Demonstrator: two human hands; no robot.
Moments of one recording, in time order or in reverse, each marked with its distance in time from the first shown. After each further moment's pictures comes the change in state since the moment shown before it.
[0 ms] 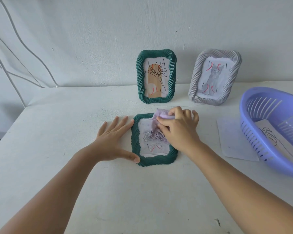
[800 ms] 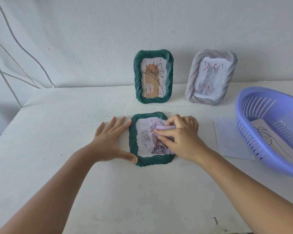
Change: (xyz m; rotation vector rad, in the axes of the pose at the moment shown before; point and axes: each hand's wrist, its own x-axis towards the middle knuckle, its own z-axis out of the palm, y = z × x) left_hand 0.001 -0.002 0.001 -0.001 0.003 0.000; right_hand -0.027 0.016 -0.011 0.161 -0.059 -0.164
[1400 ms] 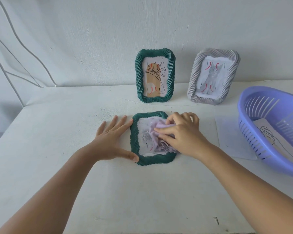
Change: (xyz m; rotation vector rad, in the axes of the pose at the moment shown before) left_hand -0.001 0.000 -0.001 -0.004 -0.004 -0.002; right_hand 0.009 -0.002 -0.008 -0.028 -0.028 -0.049
